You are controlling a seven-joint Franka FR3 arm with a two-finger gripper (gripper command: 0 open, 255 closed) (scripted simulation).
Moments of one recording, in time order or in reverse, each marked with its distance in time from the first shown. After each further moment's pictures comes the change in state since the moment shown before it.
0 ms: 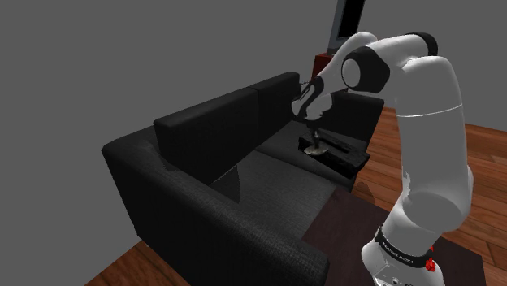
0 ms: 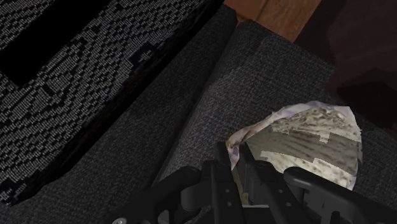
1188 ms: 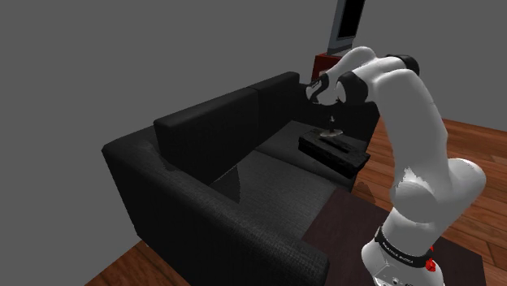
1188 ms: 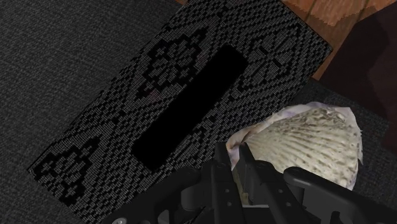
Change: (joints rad) arm -0.309 0.270 0.015 0.521 0.091 -0.211 -0.255
